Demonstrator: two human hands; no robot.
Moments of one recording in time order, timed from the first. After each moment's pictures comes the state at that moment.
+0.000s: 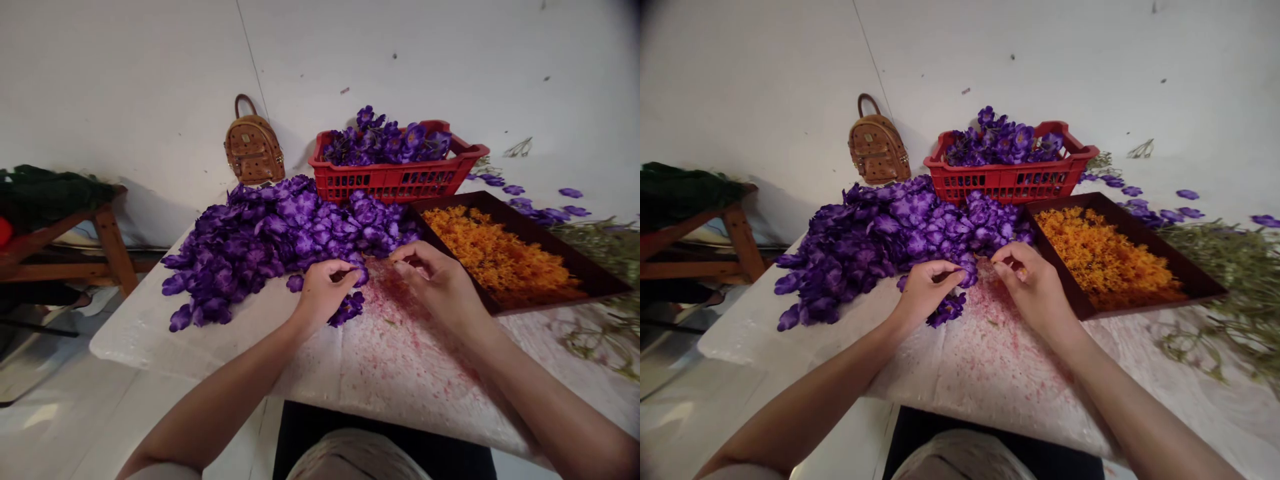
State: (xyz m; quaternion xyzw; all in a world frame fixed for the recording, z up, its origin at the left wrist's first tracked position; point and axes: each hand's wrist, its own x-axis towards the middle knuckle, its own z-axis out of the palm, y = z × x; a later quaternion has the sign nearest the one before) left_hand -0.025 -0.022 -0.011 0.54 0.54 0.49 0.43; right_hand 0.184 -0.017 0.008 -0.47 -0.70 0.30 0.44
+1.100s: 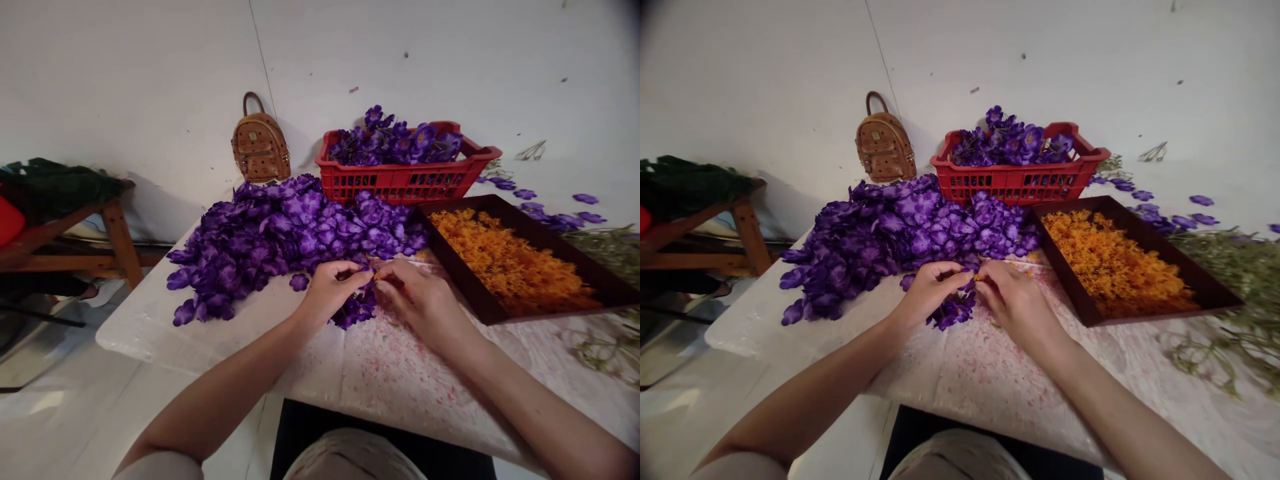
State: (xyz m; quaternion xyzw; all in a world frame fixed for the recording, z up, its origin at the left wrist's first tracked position) left_hand -0.021 -0.026 0.003 0.49 0.50 0.46 0.55; right_hand 0.168 -0.029 0.007 -0.40 -0.81 0.22 0.37
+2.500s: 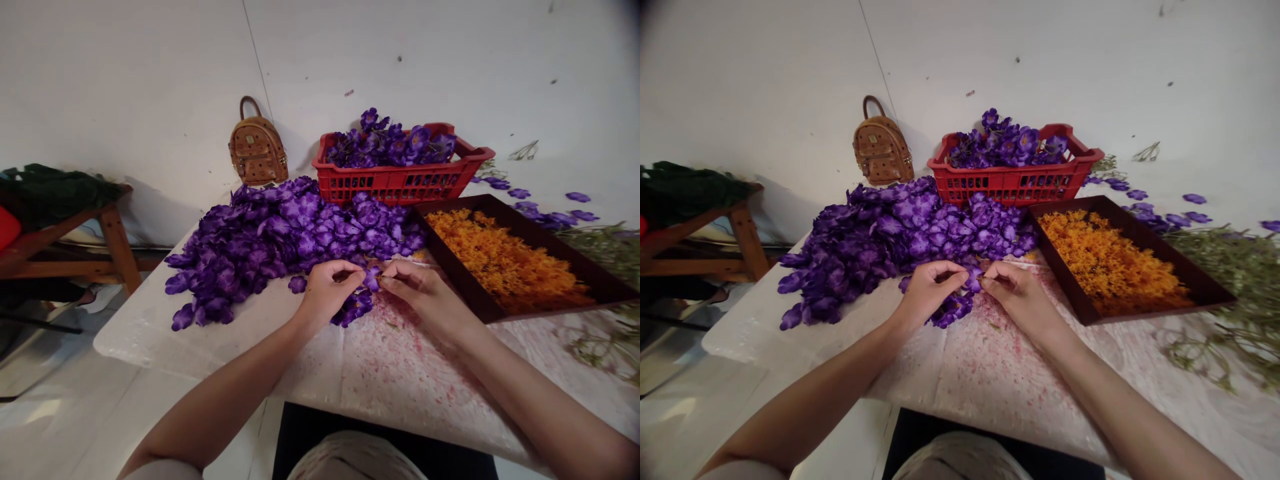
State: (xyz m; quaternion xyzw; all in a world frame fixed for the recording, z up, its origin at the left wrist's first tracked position) left_hand -0.022 -0.023 -0.002 0.52 0.54 0.46 0.47; right_hand 0.169 -0.023 0.009 -0.44 -0.67 0.45 0.39
